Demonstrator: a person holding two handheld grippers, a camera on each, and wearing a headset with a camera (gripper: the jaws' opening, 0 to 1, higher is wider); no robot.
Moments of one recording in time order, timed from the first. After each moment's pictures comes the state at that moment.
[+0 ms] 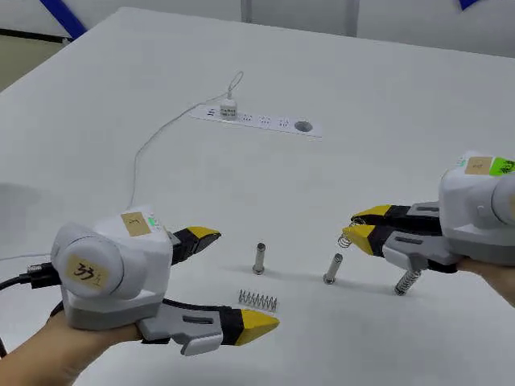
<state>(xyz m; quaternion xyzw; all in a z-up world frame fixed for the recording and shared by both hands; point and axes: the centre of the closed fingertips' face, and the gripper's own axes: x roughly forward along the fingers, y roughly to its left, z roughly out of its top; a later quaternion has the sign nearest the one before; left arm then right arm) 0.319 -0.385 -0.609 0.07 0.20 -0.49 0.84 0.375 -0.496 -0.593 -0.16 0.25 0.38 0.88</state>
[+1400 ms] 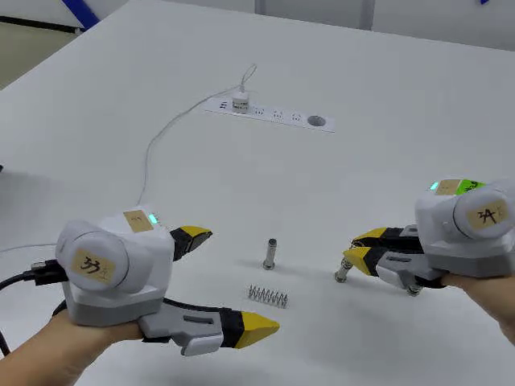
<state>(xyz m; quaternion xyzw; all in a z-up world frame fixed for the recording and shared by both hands) 0.323 -0.369 -0.621 0.05 0.23 -0.47 0.85 0.373 -0.494 -0.643 -0.17 0.32 0.37 0.86</state>
